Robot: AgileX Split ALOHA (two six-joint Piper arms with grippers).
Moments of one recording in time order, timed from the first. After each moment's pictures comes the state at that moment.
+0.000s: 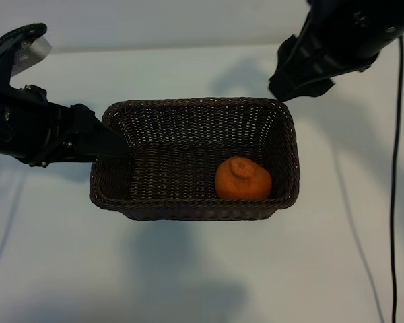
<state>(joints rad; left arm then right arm) -0.11 1.31 -0.91 -0.76 0.91 0.36 0.43 1.51 -1.58 0.18 1.22 -0.20</state>
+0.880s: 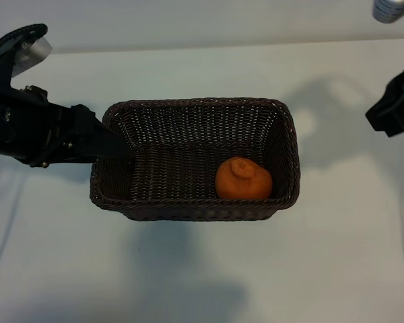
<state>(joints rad) -0.11 1.31 -0.91 -0.76 0.92 0.36 0.23 1.20 -1.24 0.15 1.17 -0.23</state>
